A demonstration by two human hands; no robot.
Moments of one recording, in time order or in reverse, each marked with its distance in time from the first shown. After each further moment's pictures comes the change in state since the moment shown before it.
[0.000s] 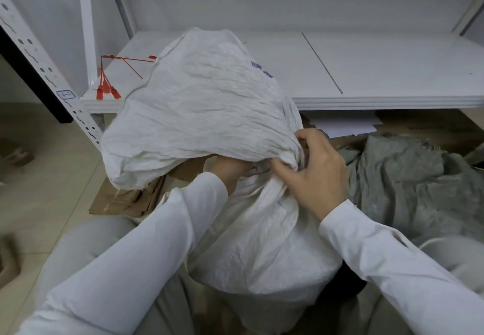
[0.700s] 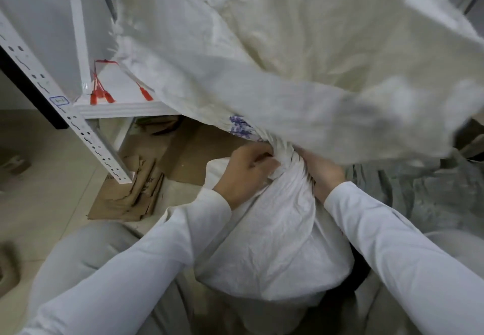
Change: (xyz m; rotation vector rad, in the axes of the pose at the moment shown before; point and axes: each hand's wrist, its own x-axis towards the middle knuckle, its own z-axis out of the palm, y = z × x) left_hand -0.030 -0.002 0.013 0.320 -0.155 0.492; right_hand 0.017 0.051 0.025 0.777 -0.008 0.948
